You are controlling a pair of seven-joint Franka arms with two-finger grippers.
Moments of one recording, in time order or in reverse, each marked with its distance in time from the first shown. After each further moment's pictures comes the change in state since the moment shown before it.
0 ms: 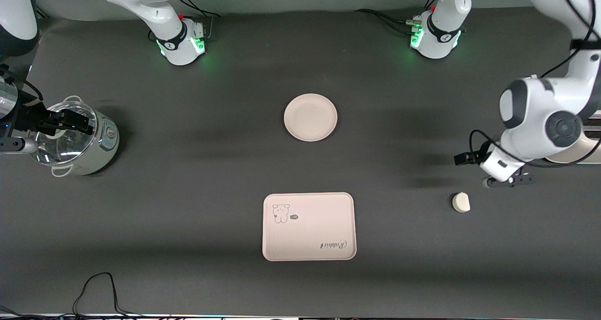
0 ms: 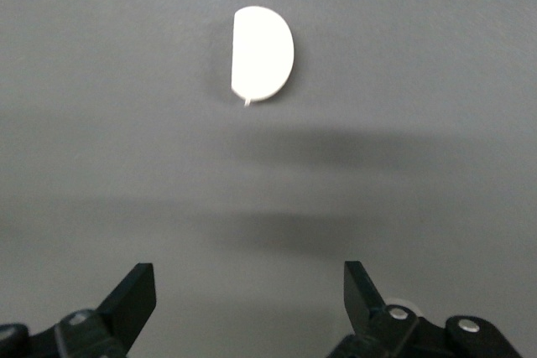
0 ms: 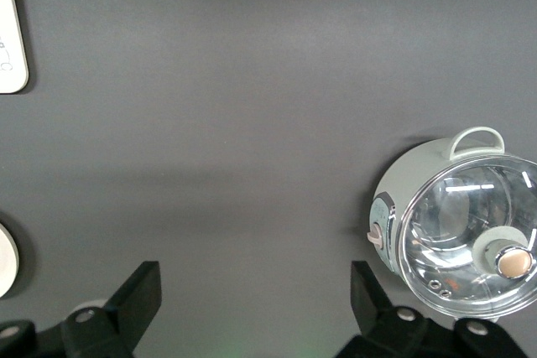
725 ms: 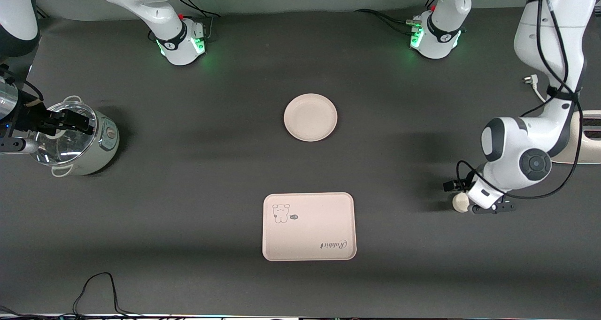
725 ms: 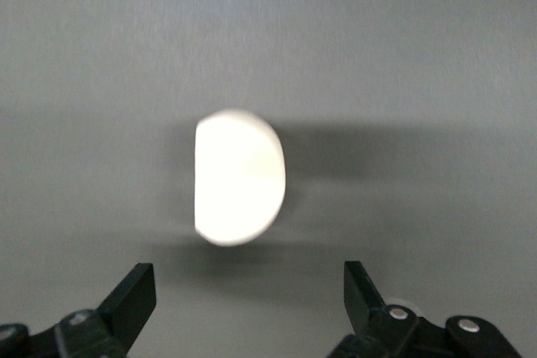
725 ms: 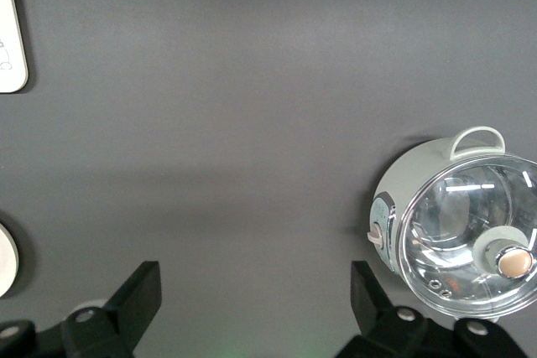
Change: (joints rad) left arm 0.000 0.274 -0.001 0.194 0.019 0.123 0.006; right arm 0.000 0.001 0.000 -0.001 0.000 0.000 0.000
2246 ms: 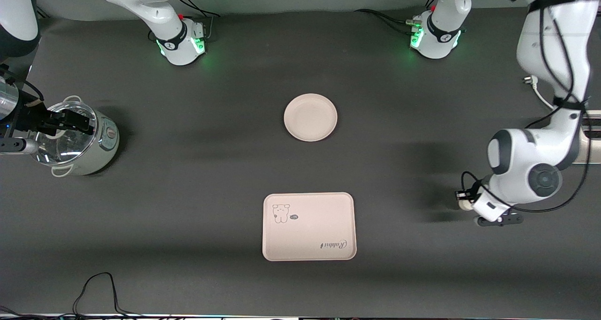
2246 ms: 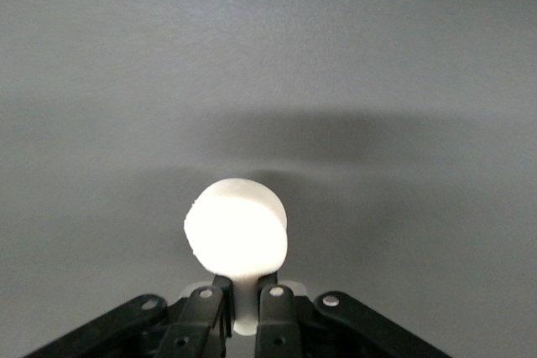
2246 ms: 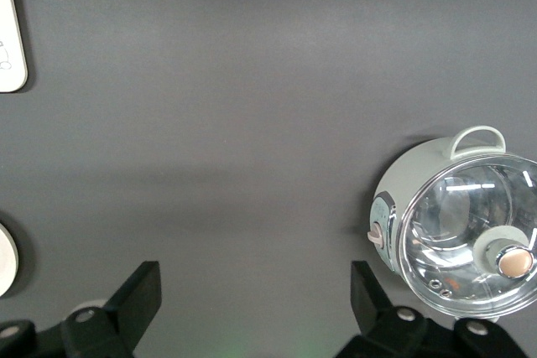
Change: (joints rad) left arm 0.007 -0.026 0.000 0.131 0.006 -0.202 0.005; right arm 0.000 0.001 0.000 -0.001 0.000 0.000 0.000
